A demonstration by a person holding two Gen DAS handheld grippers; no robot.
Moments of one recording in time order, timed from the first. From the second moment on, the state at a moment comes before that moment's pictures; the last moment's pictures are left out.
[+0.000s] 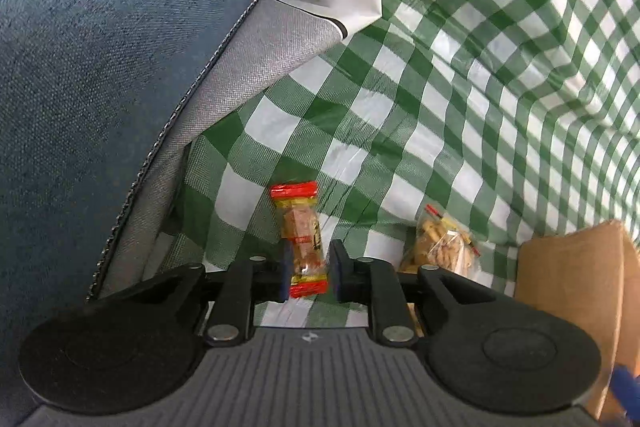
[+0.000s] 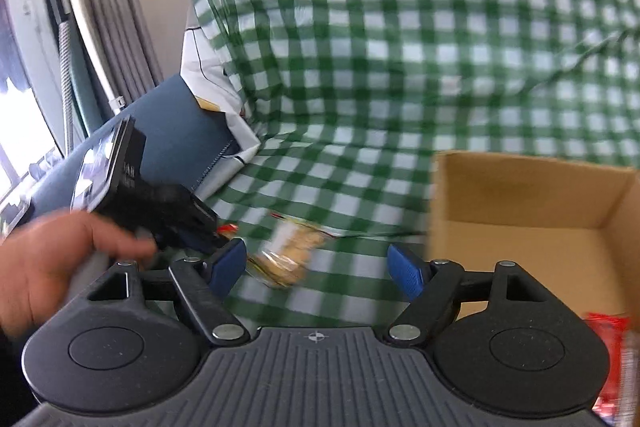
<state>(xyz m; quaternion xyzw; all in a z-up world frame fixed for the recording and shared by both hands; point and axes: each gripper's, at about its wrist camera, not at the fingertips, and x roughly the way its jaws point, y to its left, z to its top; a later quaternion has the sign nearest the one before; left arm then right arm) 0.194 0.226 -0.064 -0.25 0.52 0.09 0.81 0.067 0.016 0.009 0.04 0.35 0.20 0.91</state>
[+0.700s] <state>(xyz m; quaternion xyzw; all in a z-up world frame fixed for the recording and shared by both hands) 0.209 0.229 -0.074 -0.24 0.52 0.10 0.82 0.180 0.076 -0.092 0.10 0.50 0.12 0.85</state>
